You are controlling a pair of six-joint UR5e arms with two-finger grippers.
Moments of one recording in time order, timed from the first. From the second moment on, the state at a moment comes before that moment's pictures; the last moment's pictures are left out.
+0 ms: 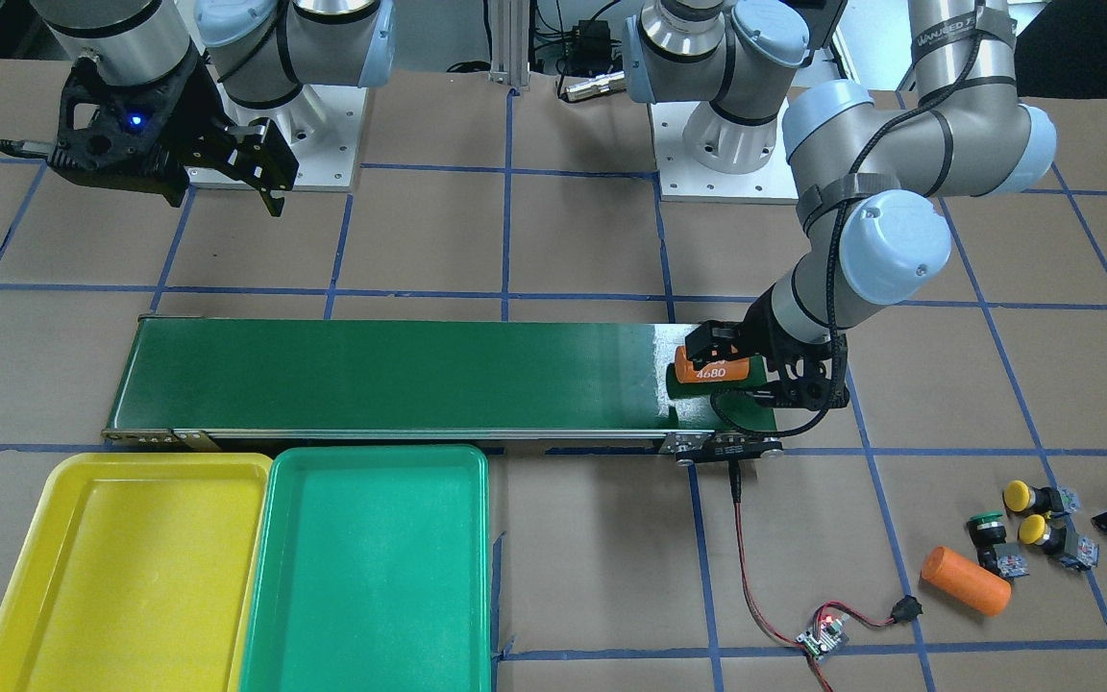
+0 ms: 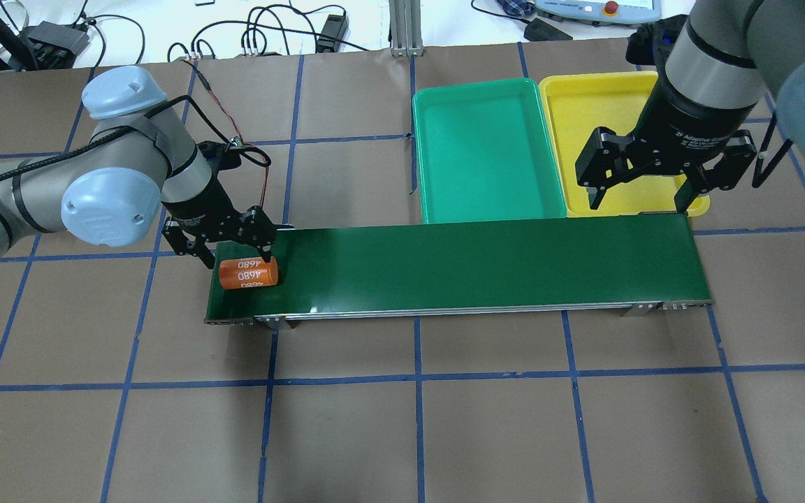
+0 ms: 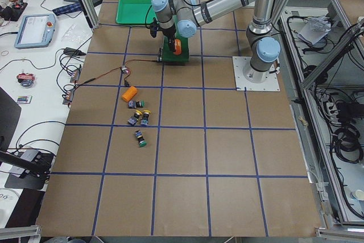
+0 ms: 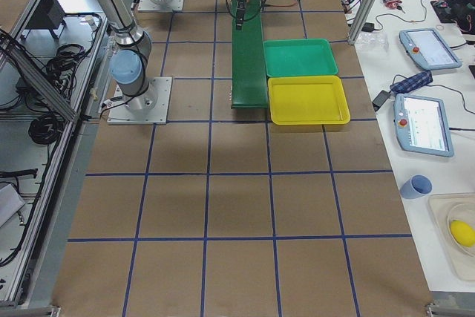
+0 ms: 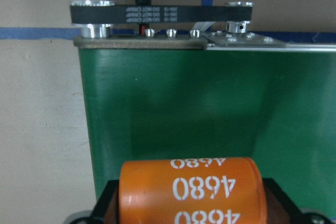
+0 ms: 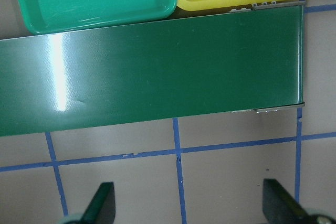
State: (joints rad) left arm -1.47 -1.77 -1.84 -1.28 1.49 0.08; right arm 1.55 -1.66 1.66 -1.50 -1.57 0.07
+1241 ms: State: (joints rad) left arm -1.20 -2.19 -1.22 -1.23 1.62 0.87; right arm 1.55 -1.66 1.66 -1.50 -1.57 0.07
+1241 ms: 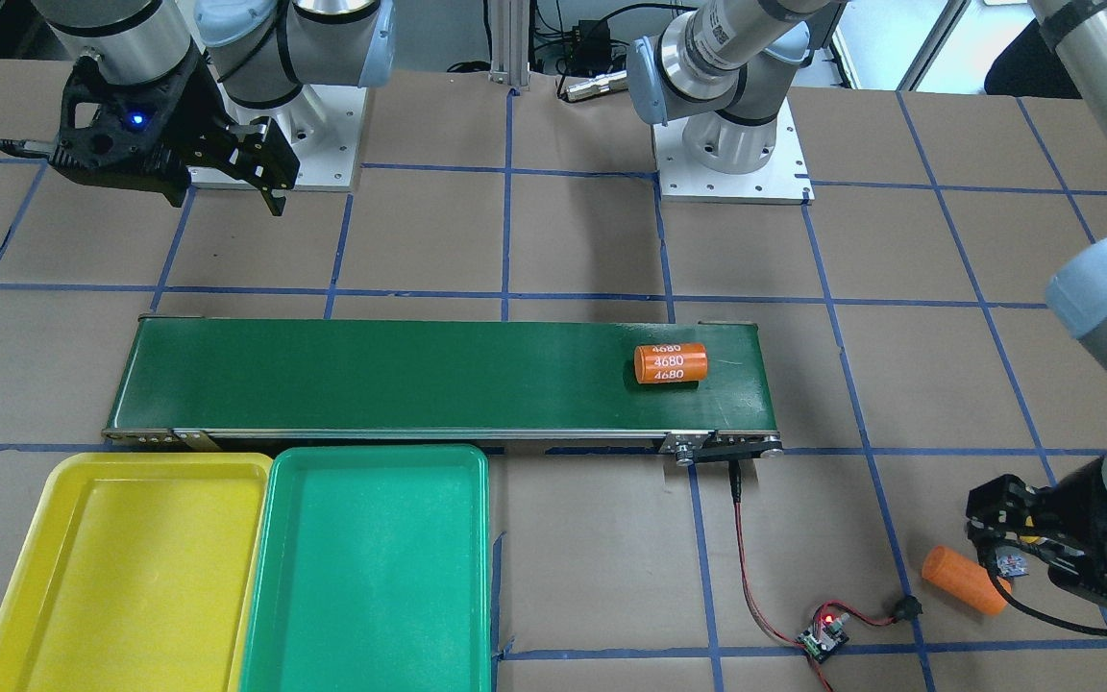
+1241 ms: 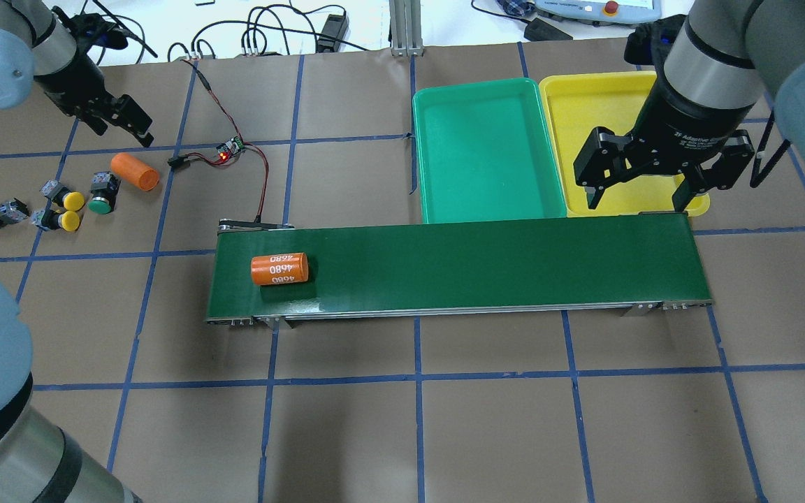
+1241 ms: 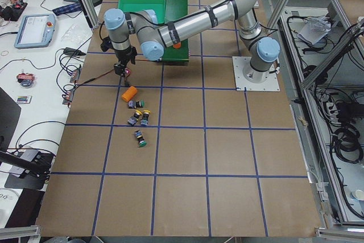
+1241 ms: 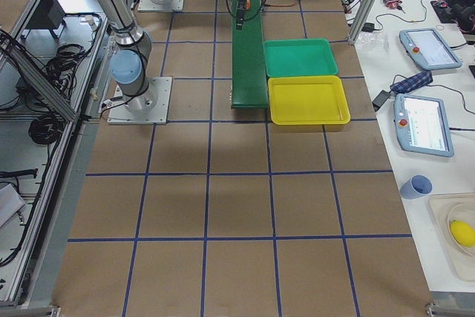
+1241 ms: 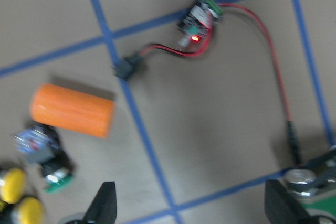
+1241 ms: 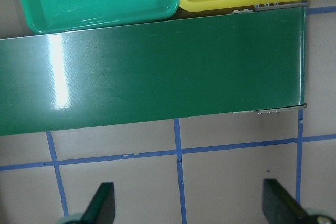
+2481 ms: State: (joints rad) left arm -1.16 -2.38 -1.13 -1.28 1.51 0.93; right arm 1.55 -1.66 1.66 -1.49 -1.57 0.07
